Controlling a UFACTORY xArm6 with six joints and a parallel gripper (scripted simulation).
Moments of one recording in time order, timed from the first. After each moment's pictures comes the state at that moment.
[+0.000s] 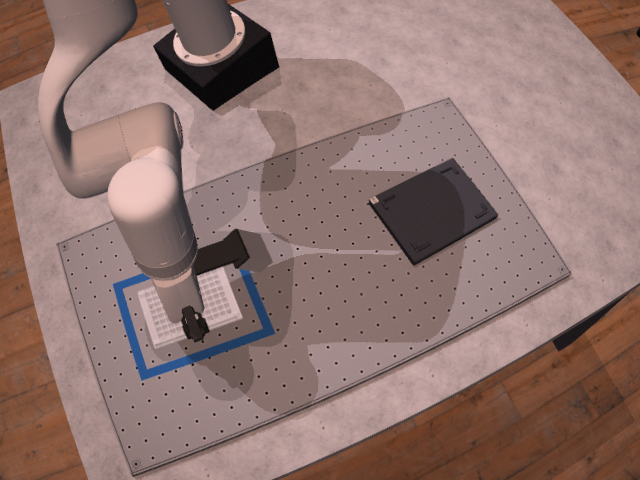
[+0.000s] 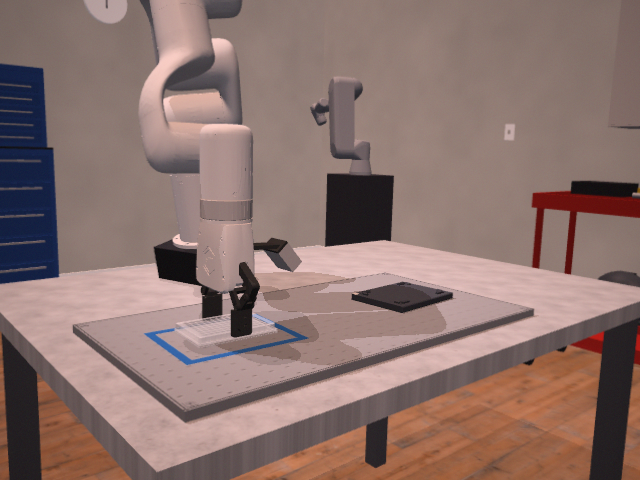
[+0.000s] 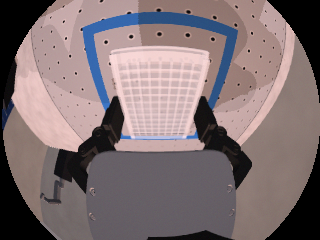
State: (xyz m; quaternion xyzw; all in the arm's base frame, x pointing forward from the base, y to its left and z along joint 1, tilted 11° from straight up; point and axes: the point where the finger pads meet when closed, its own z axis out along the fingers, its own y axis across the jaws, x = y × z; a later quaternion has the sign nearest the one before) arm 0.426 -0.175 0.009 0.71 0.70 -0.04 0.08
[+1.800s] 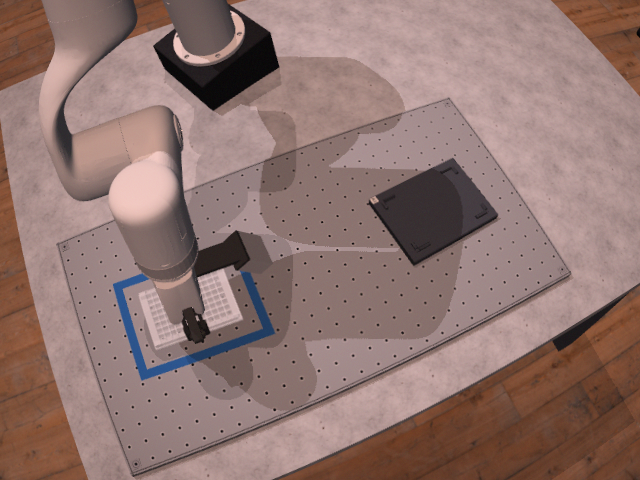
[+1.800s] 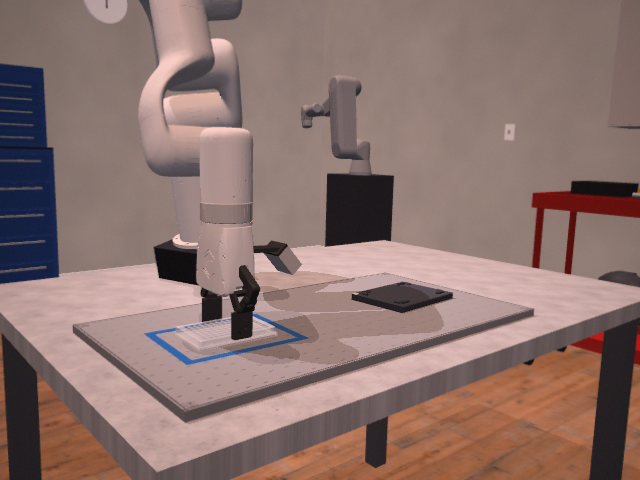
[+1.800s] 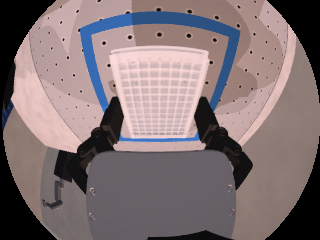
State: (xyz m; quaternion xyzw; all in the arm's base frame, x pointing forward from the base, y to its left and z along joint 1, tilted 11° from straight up) arm 0.426 -0.176 0.004 0.71 0.70 -0.04 0.08
